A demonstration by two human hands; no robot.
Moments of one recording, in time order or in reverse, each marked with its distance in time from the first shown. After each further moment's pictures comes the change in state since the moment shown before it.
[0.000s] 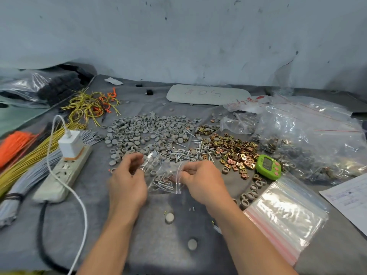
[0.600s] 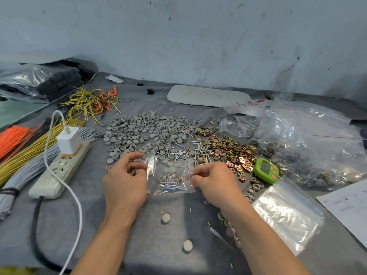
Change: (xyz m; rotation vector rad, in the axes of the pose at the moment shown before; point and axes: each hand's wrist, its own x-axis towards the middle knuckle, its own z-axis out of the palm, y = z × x) left_hand -0.012 0.013 -0.001 0.039 0.070 -0.002; right_hand -0.010 0.006 -0.034 -0.026 -0.018 0.002
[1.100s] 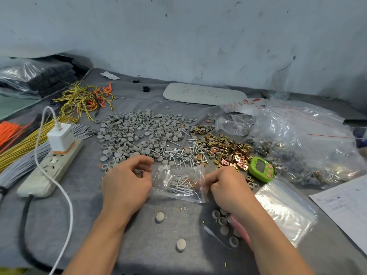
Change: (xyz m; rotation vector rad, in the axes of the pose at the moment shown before) left_hand -0.001 0.002 0.001 0.212 -0.118 0.170; right_hand -0.015 0.012 -0.030 -0.181 -0.061 0.085
